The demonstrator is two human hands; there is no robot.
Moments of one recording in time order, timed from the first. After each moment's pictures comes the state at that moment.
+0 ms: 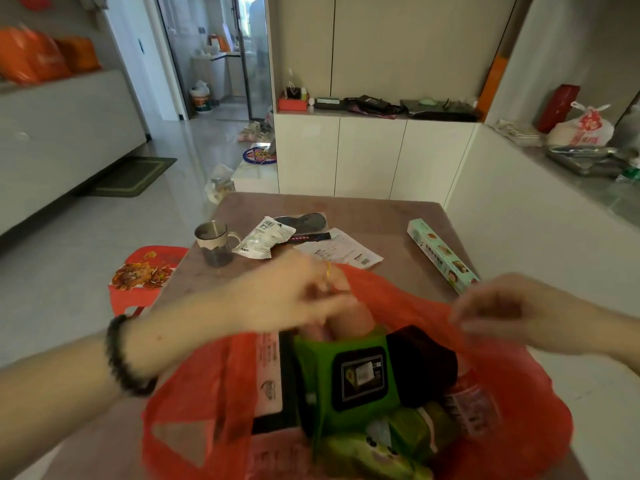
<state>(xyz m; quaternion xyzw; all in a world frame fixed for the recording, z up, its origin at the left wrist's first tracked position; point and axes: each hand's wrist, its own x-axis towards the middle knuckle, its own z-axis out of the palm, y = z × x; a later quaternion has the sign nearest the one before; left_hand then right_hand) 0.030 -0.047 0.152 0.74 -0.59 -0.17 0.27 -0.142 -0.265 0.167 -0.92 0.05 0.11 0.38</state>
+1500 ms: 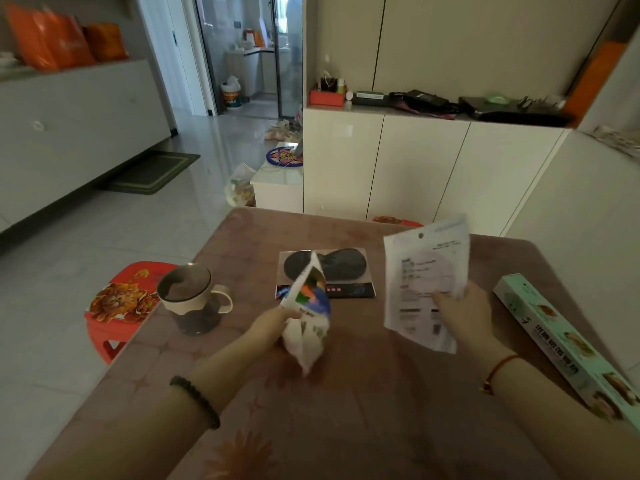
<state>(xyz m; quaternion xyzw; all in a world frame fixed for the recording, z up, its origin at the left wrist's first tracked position) 0.296 -0.166 -0.045 0.69 0.07 -0.36 0.63 0.186 -0.382 -0.035 -0.72 0.42 -0.21 0.52</state>
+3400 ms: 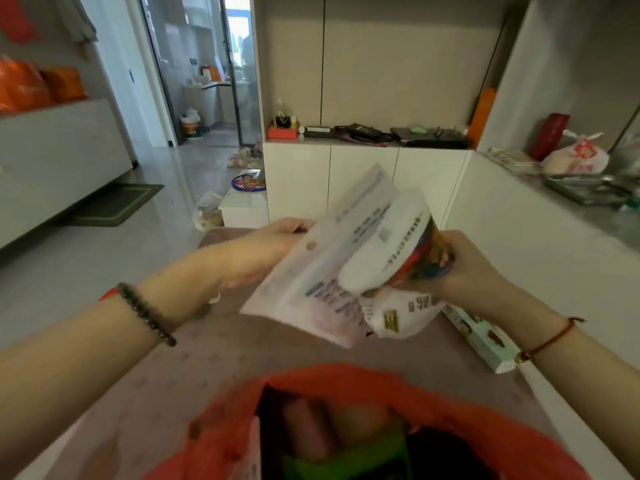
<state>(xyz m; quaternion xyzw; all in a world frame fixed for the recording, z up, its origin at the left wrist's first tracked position) 0.156 -0.124 0.176 0.69 -0.41 -0.35 0.48 0.001 -0.310 0.153 -0.84 0.02 -0.19 0.50</state>
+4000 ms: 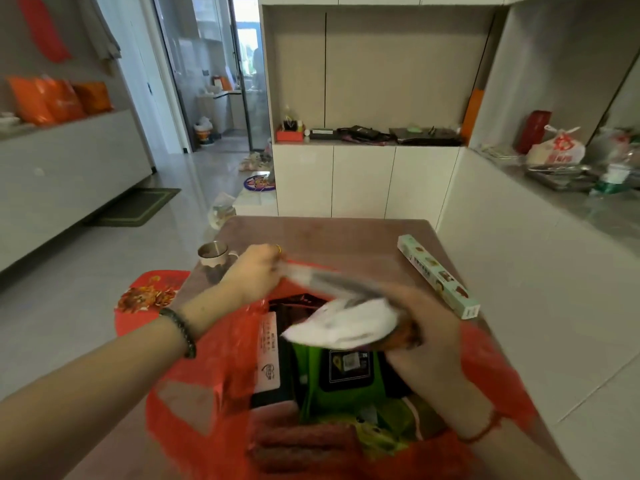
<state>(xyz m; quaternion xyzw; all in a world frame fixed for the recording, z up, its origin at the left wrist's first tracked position) 0.085 -0.052 0.110 0.88 -0.41 0.00 0.23 -0.139 -0.180 0.099 -0.83 -0.02 -0.48 0.28</state>
